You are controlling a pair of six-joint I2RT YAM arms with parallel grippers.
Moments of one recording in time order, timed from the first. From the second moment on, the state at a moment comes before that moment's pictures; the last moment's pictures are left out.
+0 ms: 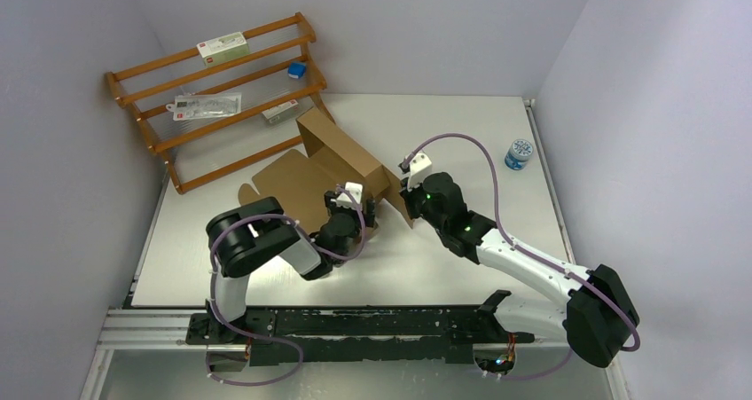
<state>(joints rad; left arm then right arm) -1.01 1.94 0.57 1.25 -0.76 -0.16 0.71 1.12 0.63 0.09 0.18 -0.02</state>
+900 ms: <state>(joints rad) -0.89 1.97 0.54 1.17 -0.52 -0.38 0.71 1.24 0.79 -0.05 0.22 0.27</state>
